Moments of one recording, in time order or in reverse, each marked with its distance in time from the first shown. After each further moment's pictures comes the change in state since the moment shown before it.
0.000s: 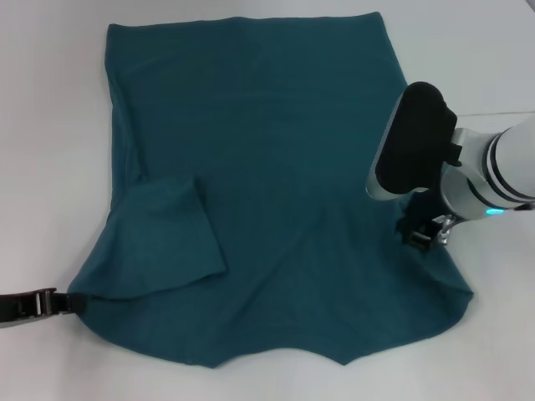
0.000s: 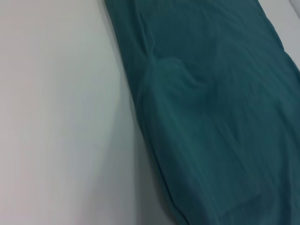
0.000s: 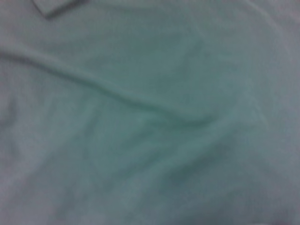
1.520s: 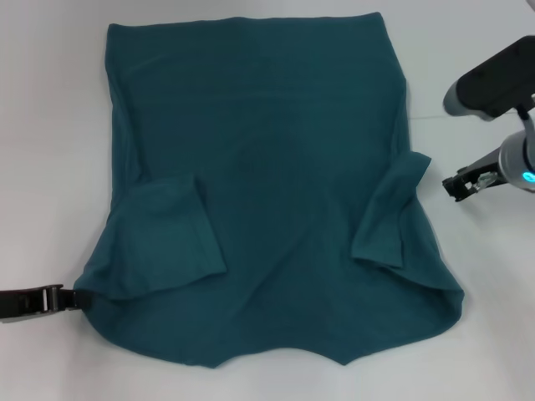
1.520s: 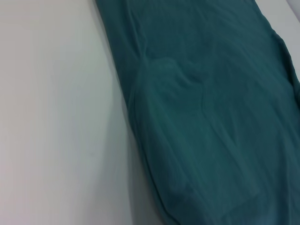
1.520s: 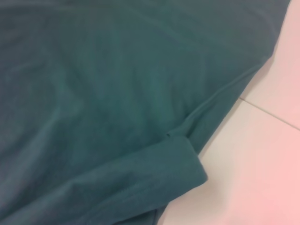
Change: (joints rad) left arm -0.020 0.006 0.007 -0.027 0.000 -0.011 0.014; right arm 0.084 -0.015 0.358 0.335 -0.068 0.322 0.245
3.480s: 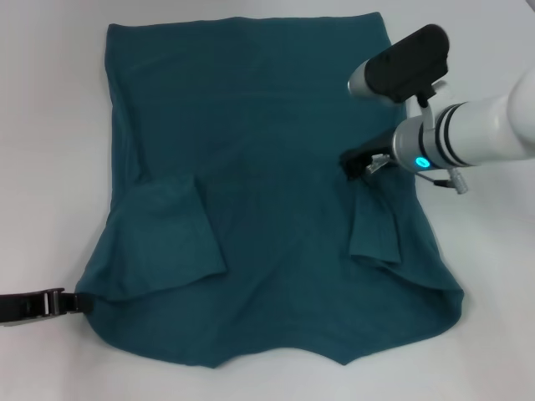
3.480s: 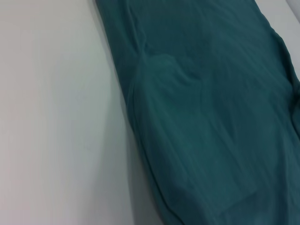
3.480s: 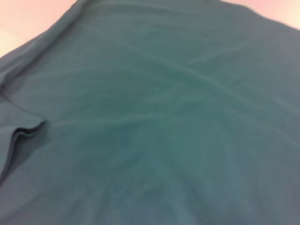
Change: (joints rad) left arm 0.007 -0.006 -0.001 0.000 -0.003 0.000 0.009; right arm 0.200 0.002 -0.084 0.340 0.375 0.291 -0.138
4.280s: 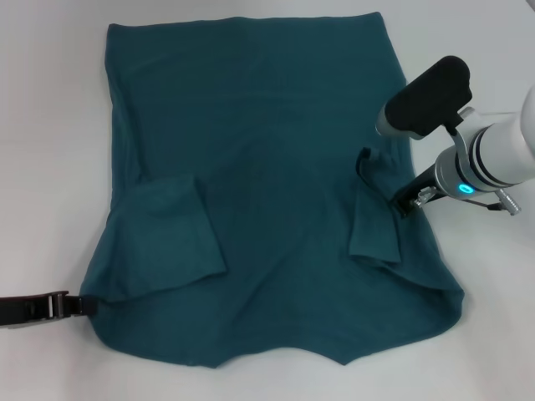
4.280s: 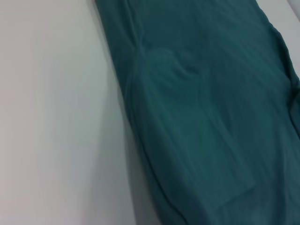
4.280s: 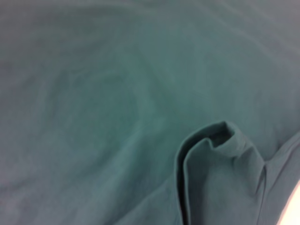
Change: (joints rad) left arm -0.004 -0.001 0.001 -0.014 0.003 0.002 0.007; right arm -0.053 0.004 0.001 -0.090 -0.326 -0.188 0.141
